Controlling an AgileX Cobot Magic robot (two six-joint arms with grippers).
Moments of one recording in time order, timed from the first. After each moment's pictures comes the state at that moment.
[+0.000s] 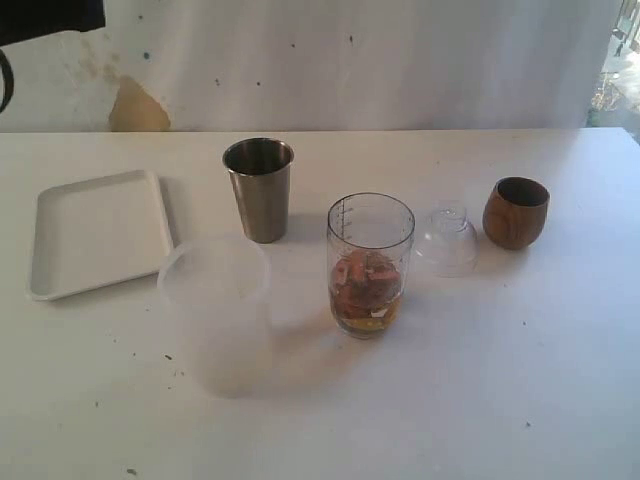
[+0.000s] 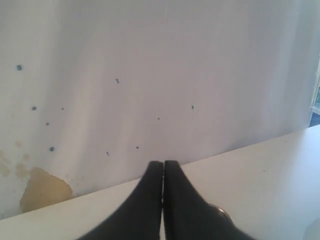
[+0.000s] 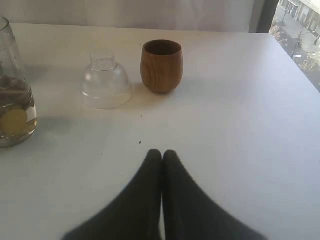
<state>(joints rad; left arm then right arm) -0.31 1.22 -0.96 1.05 -0.12 -1.01 -0.05 0.08 -0.01 -0.04 0.29 0.03</state>
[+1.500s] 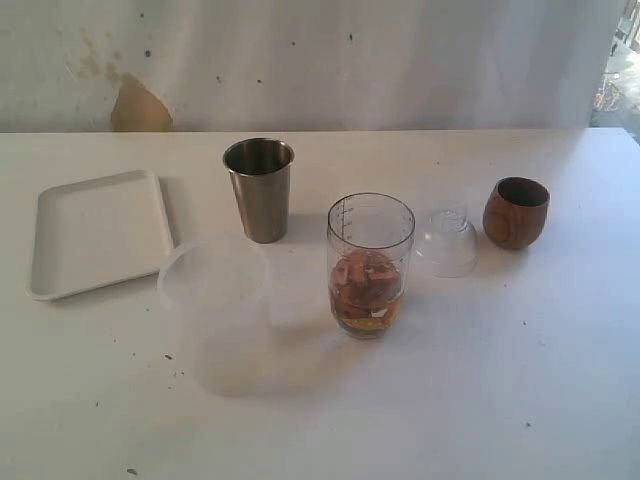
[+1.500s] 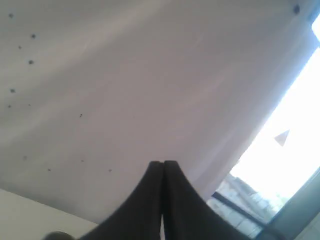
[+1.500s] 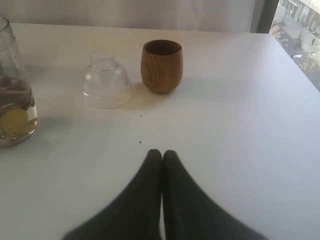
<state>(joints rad) -0.31 0.62 -0.63 0.27 -0.11 -1.01 -0.05 0.08 -0.01 -0.04 0.29 0.03</state>
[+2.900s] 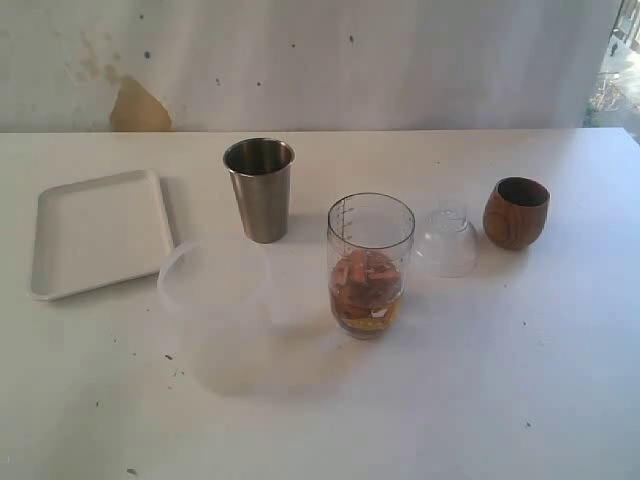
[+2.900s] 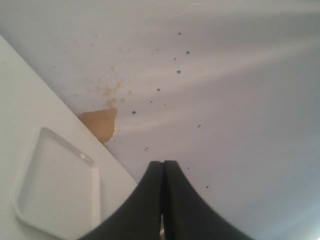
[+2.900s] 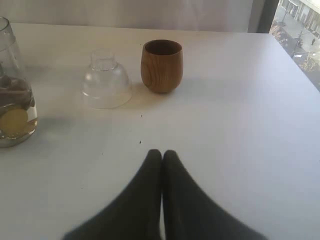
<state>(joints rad) 0.03 0.01 -0.10 0.09 0.10 -1.01 -0.05 0.08 -0.01 -0.04 0.29 0.03</state>
